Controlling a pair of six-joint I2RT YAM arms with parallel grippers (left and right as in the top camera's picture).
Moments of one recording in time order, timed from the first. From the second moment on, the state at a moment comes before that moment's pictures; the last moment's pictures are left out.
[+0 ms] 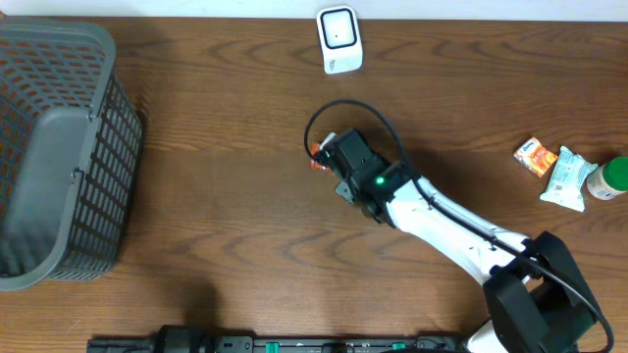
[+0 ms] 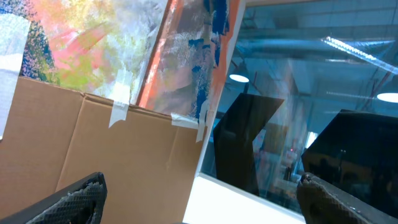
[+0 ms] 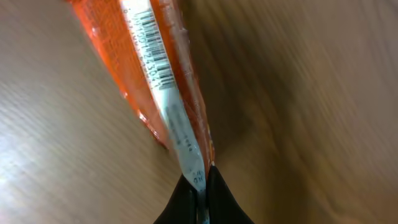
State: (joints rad) left arm -0.08 0.29 1.41 -0.50 -0.64 0.09; right arm 0.68 1.70 1.07 -0.48 0.34 -0.30
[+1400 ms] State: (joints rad) left arm -0.08 0.29 1.41 -0.50 -0.64 0.09; right arm 0.10 1.99 1.25 -0.80 -0.77 -0.31
